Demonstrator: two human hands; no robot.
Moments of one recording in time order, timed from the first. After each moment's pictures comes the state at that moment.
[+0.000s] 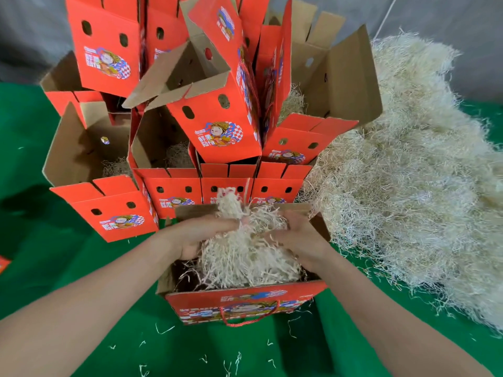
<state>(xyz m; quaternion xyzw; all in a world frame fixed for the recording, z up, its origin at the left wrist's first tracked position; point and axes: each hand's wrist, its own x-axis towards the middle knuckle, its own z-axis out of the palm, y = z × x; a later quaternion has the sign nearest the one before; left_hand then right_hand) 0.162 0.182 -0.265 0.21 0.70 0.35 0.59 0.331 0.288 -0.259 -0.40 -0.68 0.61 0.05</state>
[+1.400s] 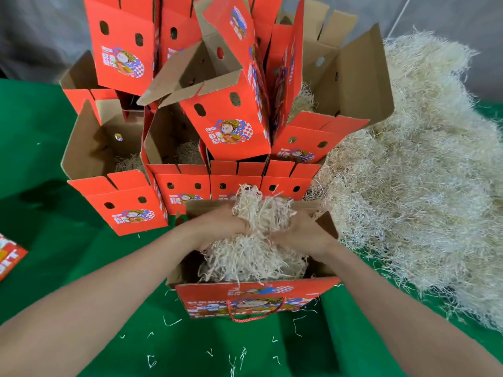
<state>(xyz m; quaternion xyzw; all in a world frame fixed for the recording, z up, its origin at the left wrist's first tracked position) 0.164 0.185 -0.262 0.34 0.74 0.27 0.50 0.329 0.297 -0.252 -0.36 -0.80 0.48 -0.05</state>
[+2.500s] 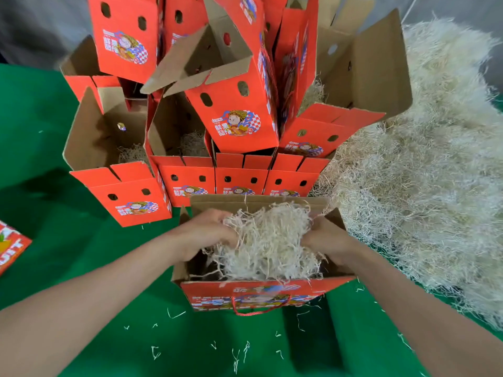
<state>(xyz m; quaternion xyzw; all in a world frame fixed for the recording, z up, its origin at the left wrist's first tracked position) 0.157 0.155 -0.276 0.27 0.74 0.35 0.50 0.339 0.303 -0.260 -0.43 -0.72 0.54 -0.09</state>
